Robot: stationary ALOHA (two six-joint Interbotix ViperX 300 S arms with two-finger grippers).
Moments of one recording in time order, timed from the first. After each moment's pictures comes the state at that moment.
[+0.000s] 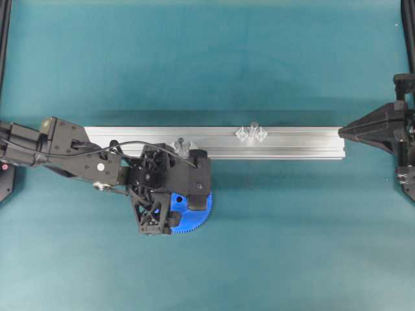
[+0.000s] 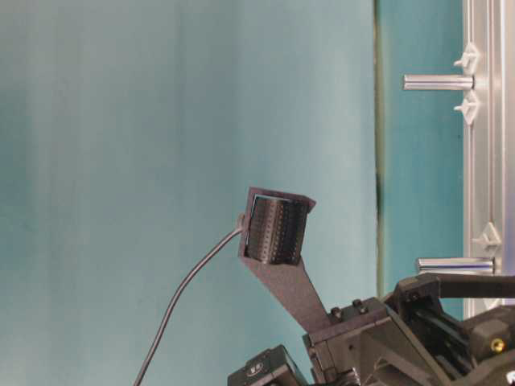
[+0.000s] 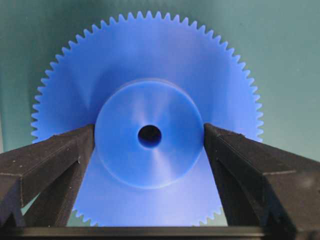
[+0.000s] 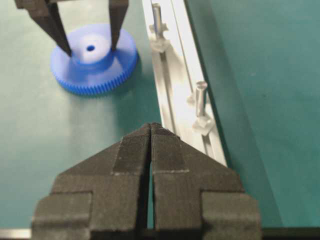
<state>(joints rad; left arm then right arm) -0.13 0.15 0.57 0.02 0.19 -0.12 -0.08 -1.03 1.19 0.02 0.25 0.11</state>
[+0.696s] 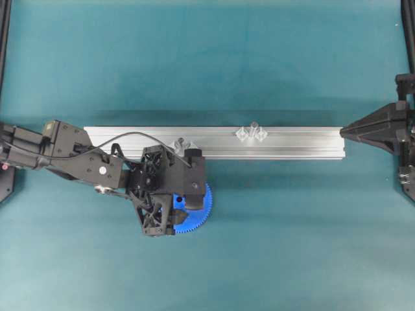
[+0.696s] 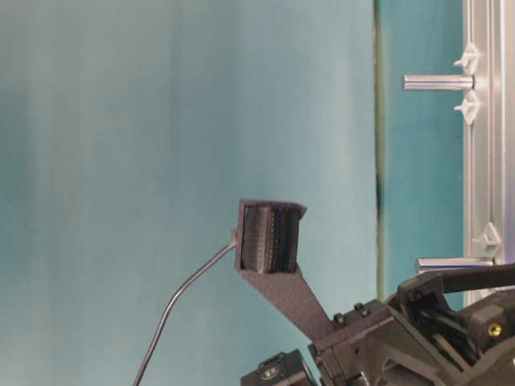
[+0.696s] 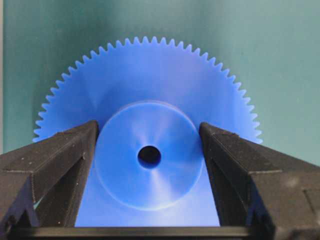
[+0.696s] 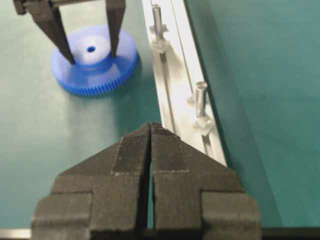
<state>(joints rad) -0.14 0.17 0.57 0.02 0.28 -0.17 -0.07 -1.04 1.19 0.02 0.26 0.11</state>
